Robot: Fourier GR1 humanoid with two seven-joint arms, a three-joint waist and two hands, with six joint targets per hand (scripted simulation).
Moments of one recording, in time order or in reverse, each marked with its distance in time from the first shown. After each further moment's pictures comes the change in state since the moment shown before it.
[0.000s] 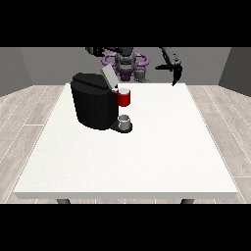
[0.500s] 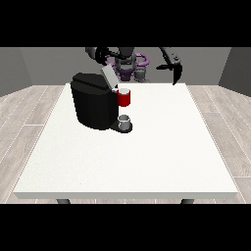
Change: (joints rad) left arm 0.034 -0.005 -0.045 -0.129 0.018 0.006 0.016; right arm -0.179 -0.004 -0.094 0.137 0.036 -0.042 0.028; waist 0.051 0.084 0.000
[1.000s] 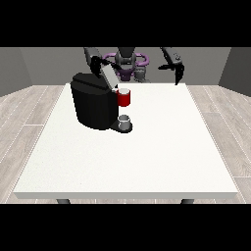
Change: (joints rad) left arm -0.011 0.017 -0.001 -0.055 0.041 -0.004 0.027; right arm -0.127 -0.051 -0.132 0.190 -0.037 0.006 -0.065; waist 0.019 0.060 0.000
